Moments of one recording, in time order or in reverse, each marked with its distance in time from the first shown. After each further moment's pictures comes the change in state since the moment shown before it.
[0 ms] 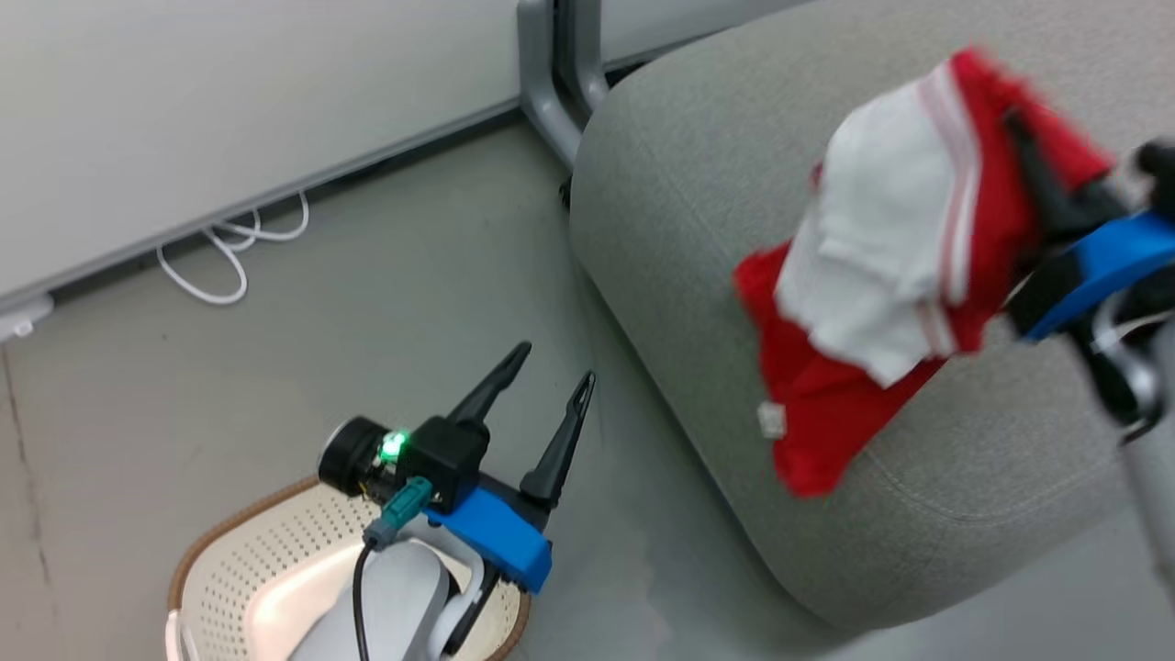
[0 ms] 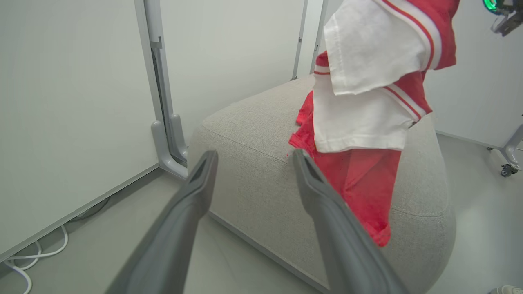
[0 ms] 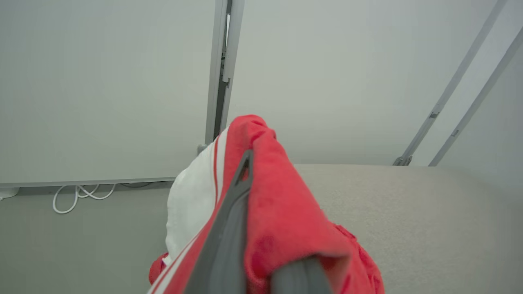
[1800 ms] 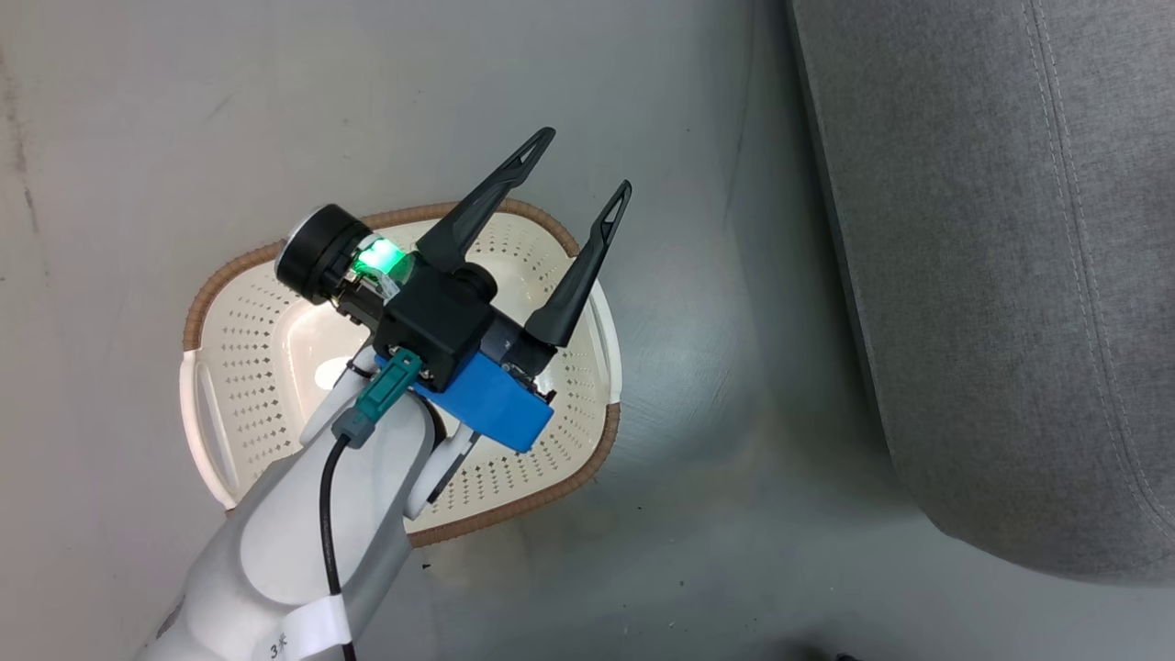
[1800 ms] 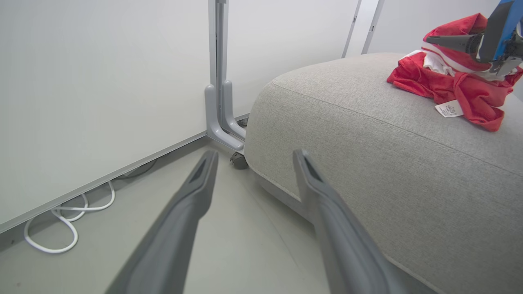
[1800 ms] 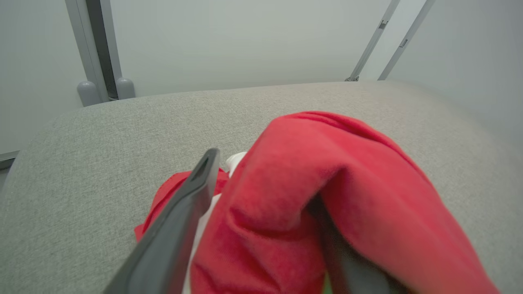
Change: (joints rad) left arm -0.291 0.091 -0.070 -0.172 0.050 0.023 0.000; right arm -0.236 -0.108 -0.584 0.383 -0.161 0.000 -0.192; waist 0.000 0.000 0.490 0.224
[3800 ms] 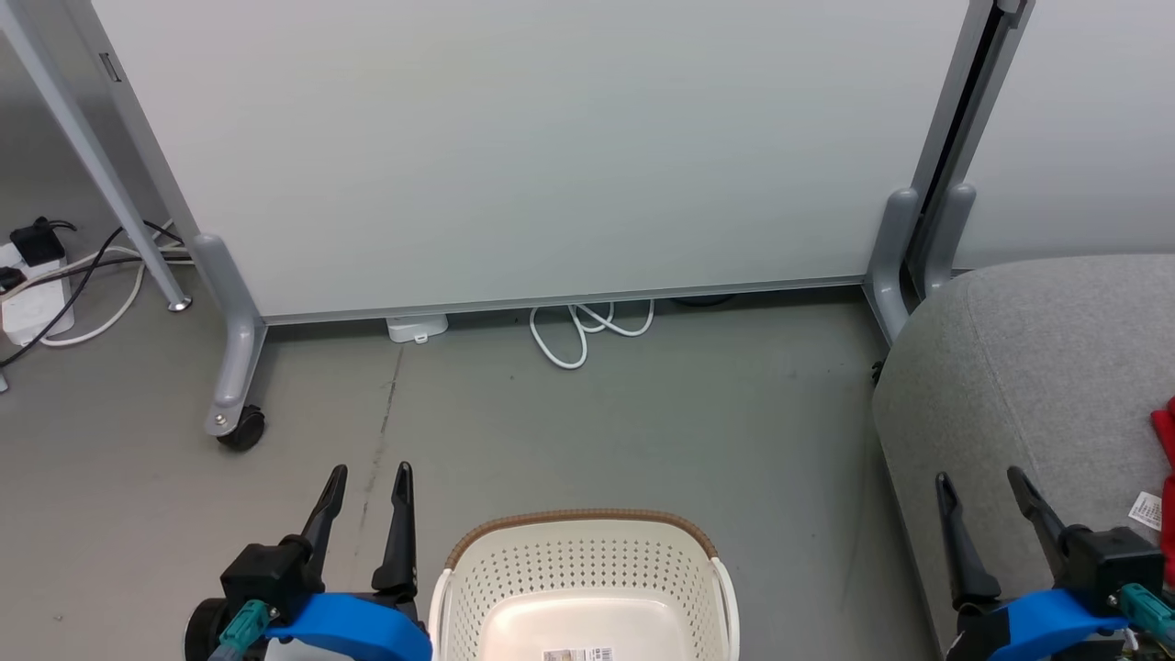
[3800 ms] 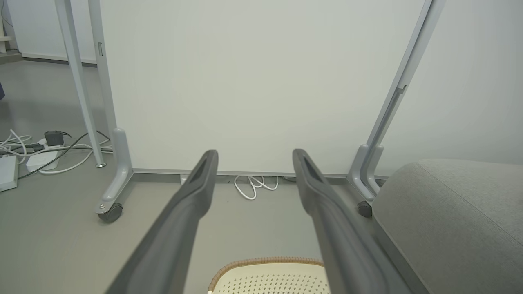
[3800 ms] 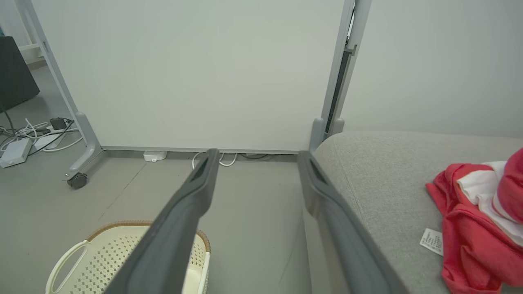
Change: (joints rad) left arm 0.583 -0.155 0.497 0.132 -0.031 -0.020 0.000; right arm 0.919 0.395 0.326 -0.698 -0.071 0.000 0.160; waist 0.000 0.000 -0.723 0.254
